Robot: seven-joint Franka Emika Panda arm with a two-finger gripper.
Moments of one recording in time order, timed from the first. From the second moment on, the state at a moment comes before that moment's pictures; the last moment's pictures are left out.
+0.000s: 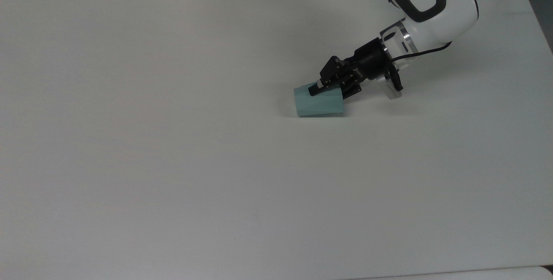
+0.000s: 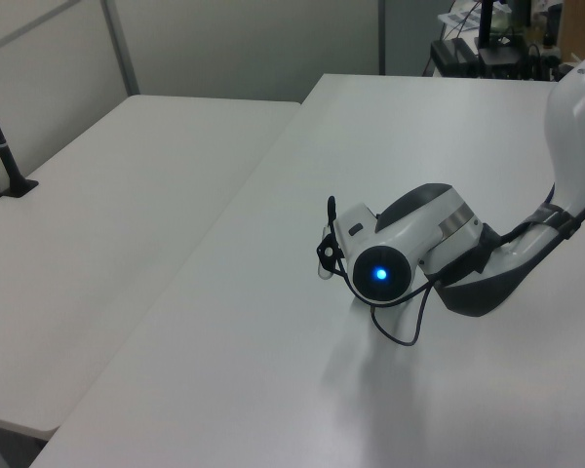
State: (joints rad) arm 0.97 0.72 -0.17 -1.40 -0.80 1.61 0.81
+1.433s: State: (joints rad) arm 0.76 0.45 -0.15 -1.41 -0.45 1.73 0.76
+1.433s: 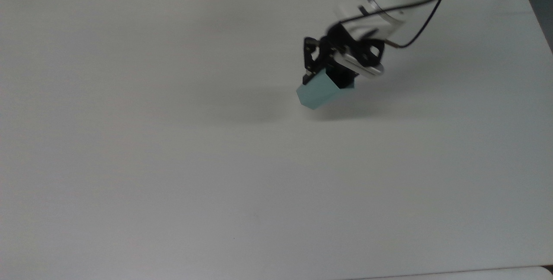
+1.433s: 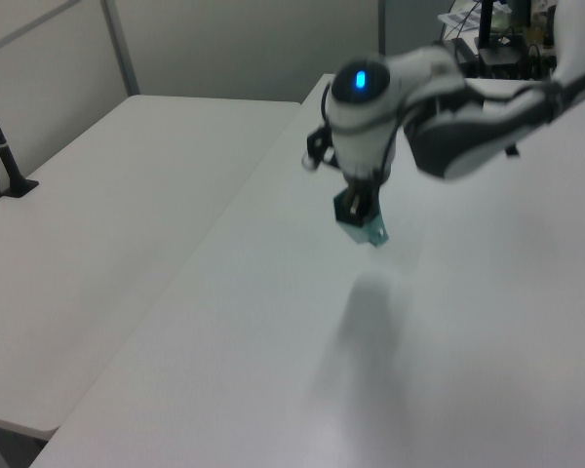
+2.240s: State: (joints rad) arm 0.32 0.00 -0.16 -1.97 -0.15 2.06 0.45
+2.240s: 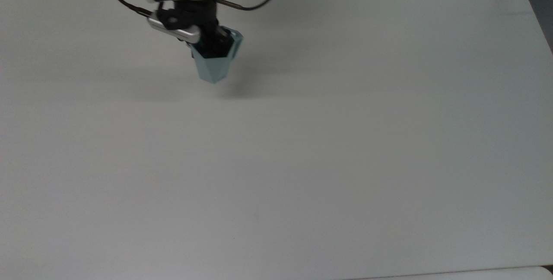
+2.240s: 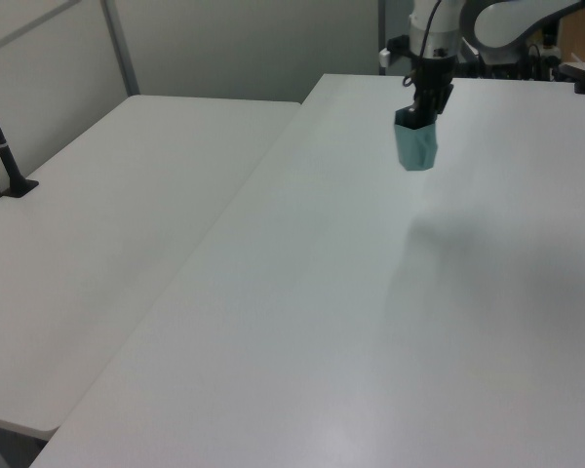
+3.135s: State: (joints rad) arm 0.28 0.05 -0.26 -2.21 0.02 2.38 0.29
